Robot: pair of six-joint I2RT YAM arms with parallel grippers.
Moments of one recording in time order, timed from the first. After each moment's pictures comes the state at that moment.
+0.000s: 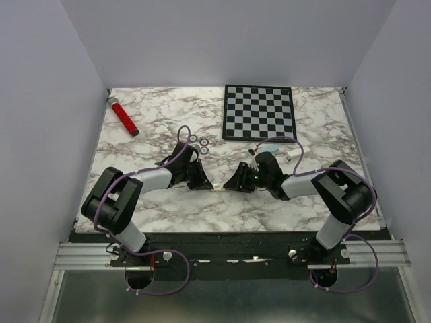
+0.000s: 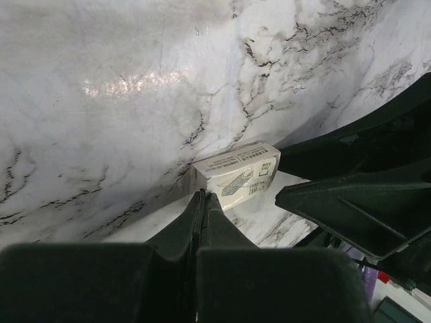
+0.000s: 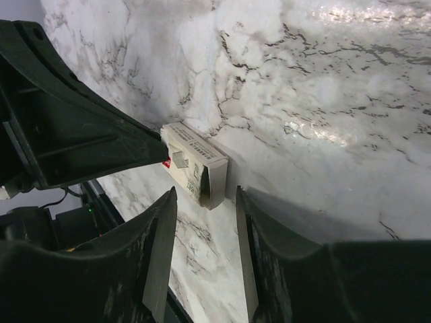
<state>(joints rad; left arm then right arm) -0.49 1.60 0.71 -0.04 0.42 -0.81 0.64 1.71 0.59 0.52 -0.40 0.87</state>
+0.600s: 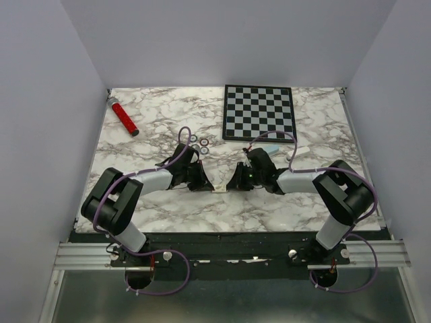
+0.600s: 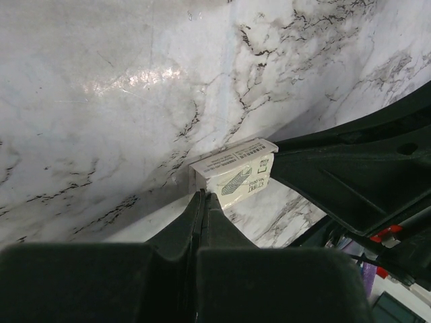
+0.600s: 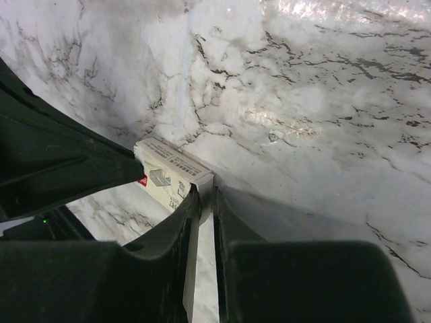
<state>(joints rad) -0.50 1.59 0.70 -0.02 0.43 -0.82 0.67 1.71 0.70 0.28 -0.30 0.77</state>
